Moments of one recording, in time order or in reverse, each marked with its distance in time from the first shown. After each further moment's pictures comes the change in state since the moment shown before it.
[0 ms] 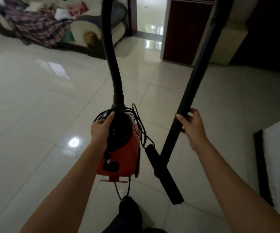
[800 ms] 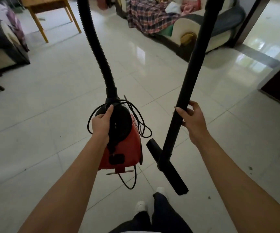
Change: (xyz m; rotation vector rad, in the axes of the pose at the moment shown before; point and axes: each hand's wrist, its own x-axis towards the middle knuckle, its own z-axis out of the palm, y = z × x) left_hand 0.122 0.008 -0.210 -0.369 0.586 -0.125; right_hand 0.085 -0.039 0.314 -0.073 -0.650 -0.046
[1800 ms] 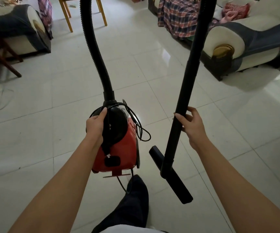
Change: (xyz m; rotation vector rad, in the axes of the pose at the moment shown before) left_hand 0.206 0.076 0.111 -0.061 0.243 -0.105; right_hand 0.292 -0.023 0.054 -0.119 -0.224 0.066
